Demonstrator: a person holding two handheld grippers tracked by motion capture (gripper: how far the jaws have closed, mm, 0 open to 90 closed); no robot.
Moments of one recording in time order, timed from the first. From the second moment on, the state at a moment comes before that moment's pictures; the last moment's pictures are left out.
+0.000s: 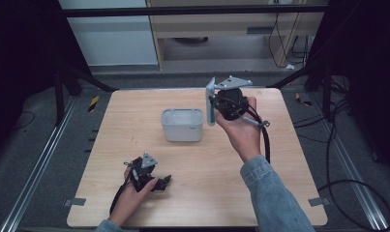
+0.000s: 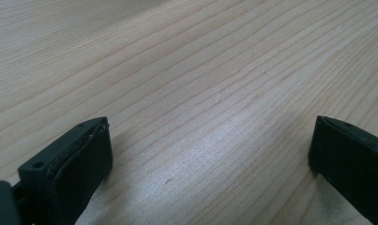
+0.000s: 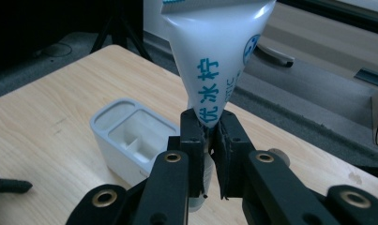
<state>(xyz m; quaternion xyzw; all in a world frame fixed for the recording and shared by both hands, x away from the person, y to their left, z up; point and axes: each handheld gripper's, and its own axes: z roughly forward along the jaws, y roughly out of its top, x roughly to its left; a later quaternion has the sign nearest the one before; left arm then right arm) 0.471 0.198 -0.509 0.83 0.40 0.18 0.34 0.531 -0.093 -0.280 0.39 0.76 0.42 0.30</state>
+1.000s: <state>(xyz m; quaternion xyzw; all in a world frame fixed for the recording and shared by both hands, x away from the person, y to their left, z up) 0.471 0.198 -0.509 0.83 0.40 0.18 0.34 0.550 -0.046 -0.253 0.36 0.74 0.46 0.32</state>
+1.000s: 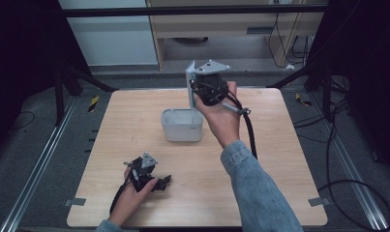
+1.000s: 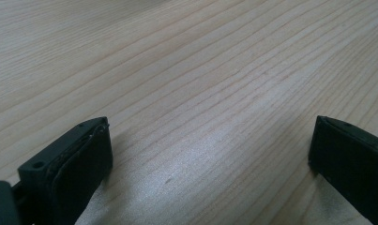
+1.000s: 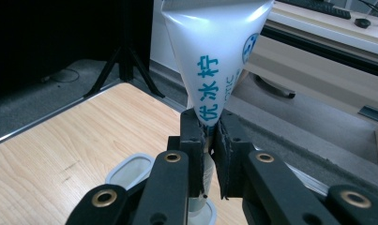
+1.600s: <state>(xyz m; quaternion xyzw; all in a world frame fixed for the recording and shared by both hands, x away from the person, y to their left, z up) 0.471 0.198 -0.509 0.83 0.40 0.18 0.34 0.566 -0.040 -0.265 0.37 0.74 0.47 0.31</state>
